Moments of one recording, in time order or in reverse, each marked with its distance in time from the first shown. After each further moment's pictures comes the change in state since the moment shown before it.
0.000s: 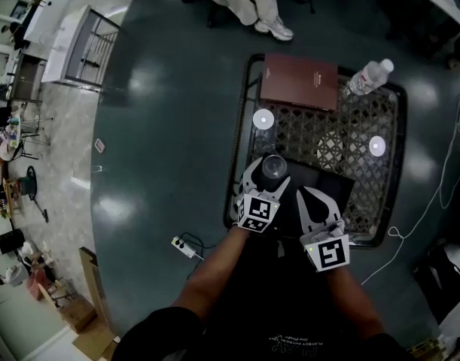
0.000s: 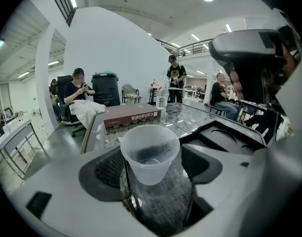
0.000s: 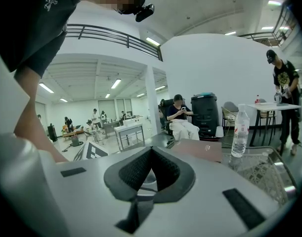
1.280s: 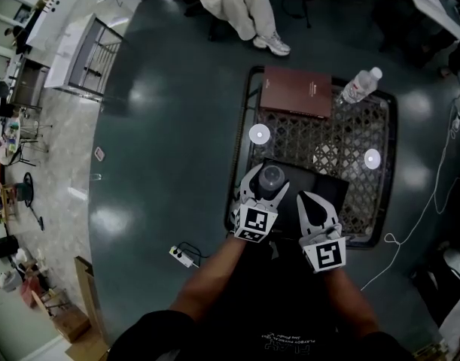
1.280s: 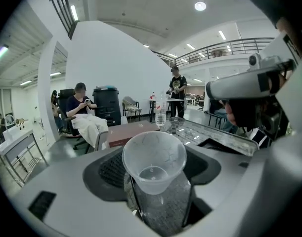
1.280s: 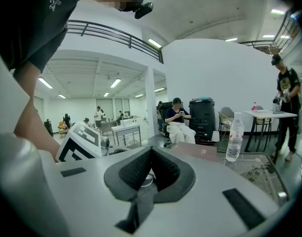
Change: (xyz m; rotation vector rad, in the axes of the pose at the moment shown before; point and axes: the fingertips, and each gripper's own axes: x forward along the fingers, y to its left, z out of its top) left arm -0.044 -0.003 0.051 0.037 -0.127 0.014; right arm -0.016 0.009 0.006 -0.044 -0.018 -0.044
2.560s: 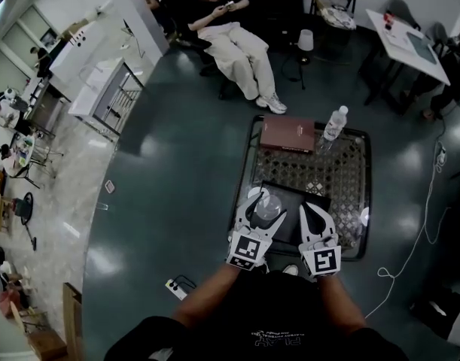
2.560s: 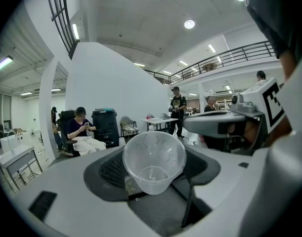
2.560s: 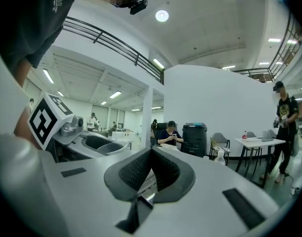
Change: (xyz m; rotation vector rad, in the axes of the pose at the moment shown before) left arm -0.126 -0.052 0.121 0.047 -0.201 -0.007; right arm -0.077 0.013 0.085 -0.151 -0.185 -0.096
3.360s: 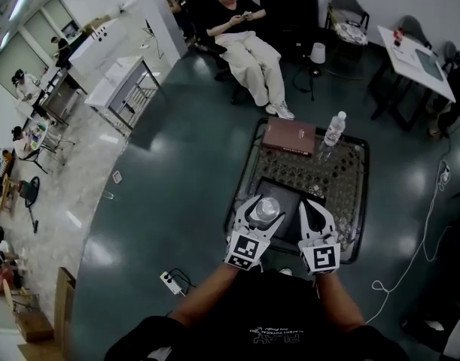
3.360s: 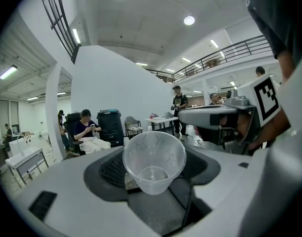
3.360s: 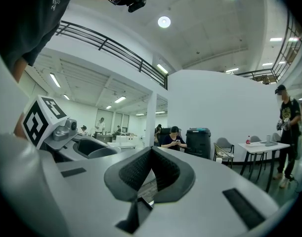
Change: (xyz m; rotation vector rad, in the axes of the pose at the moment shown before) left arm -0.023 -0.044 0.013 0.014 0.015 0.072; right arm -0.038 -0.012 0.029 -0.022 -0.046 0.054
